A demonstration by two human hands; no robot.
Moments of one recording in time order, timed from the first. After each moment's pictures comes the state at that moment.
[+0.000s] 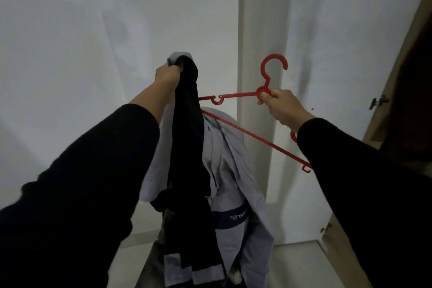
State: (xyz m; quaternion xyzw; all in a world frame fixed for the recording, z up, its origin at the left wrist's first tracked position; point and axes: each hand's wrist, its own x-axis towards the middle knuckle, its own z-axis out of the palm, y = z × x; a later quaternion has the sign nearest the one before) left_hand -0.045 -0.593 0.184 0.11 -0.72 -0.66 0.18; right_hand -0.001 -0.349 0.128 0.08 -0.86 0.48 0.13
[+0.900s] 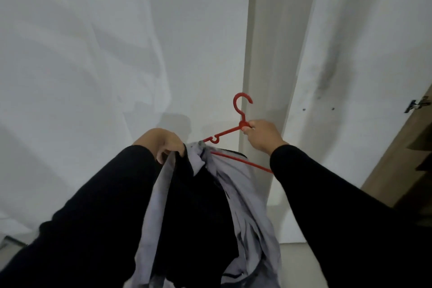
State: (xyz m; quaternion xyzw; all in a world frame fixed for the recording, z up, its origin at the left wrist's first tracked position) left_hand -0.099 -0.609 0.035 0.22 -0.87 -0.35 -0.28; right_hand -0.107 -0.379 0.039 0.07 -0.94 0.35 0.00
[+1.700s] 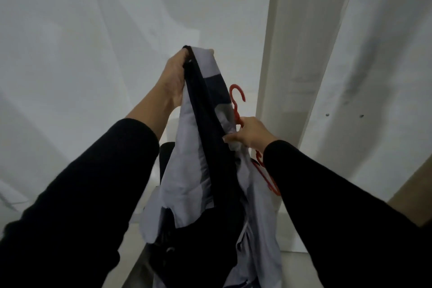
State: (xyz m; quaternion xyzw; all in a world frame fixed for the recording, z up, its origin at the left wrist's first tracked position) left_hand -0.127 -0.584 0.138 -0.02 -0.57 -0.81 0.08; right_hand -0.147 -0.415 0.038 0.14 -0.88 0.44 -0.11
